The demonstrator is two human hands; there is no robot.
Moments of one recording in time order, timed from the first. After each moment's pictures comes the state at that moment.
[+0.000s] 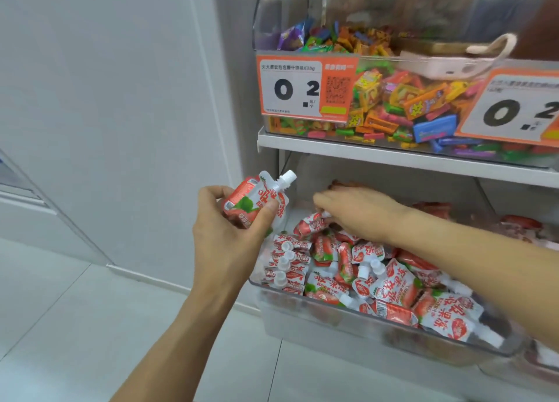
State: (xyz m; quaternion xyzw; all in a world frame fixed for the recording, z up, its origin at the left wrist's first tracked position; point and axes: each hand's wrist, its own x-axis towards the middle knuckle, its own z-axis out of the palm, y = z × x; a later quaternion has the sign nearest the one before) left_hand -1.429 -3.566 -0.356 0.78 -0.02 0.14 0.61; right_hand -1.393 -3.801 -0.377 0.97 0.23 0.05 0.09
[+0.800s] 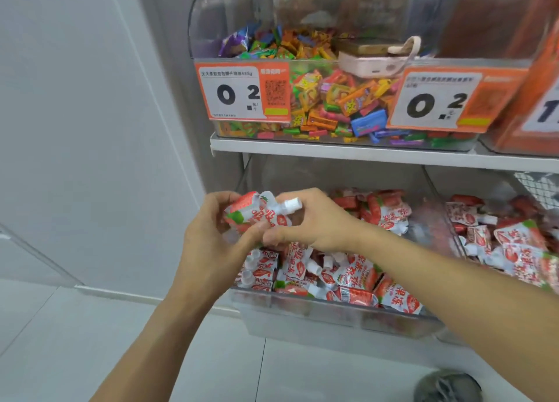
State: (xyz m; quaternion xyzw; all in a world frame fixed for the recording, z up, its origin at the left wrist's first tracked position) left_hand -1.433 -3.580 -0.363 0.82 -0.17 0.06 0.55; right_hand -1.445 -3.772 -0.356 0.82 0.11 -0.05 -0.56
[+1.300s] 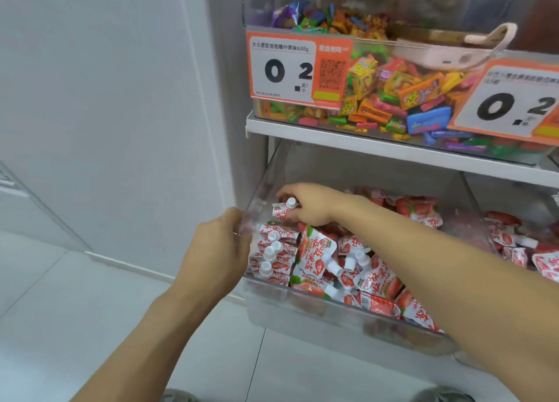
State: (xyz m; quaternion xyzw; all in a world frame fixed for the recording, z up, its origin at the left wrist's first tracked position) left_hand -1.424 -3.553 -0.392 0.93 -0.11 0.05 0.34; right_hand -1.346 -3.767 -0.403 0.98 0.10 -0.13 -0.15
